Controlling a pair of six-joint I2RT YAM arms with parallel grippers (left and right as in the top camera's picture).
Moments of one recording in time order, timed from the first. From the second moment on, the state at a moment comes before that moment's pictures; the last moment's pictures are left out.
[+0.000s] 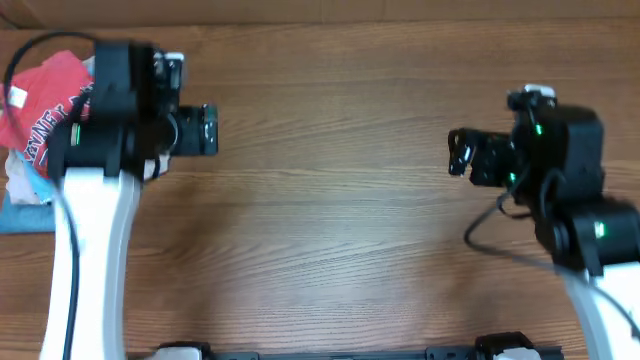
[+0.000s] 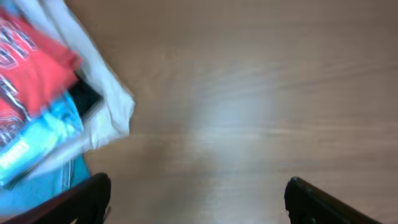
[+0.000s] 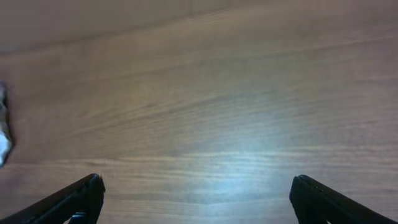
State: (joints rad) left arm -0.02 1.39 1.56 -1.10 0.03 -0.03; right arm 0.11 1.05 1.18 -0.83 -0.07 0.25
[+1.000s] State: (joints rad) left arm -0.02 0.82 1.06 -1.05 0.03 -0.12; right arm 0.11 0.98 0.99 -1.02 -0.04 0.31
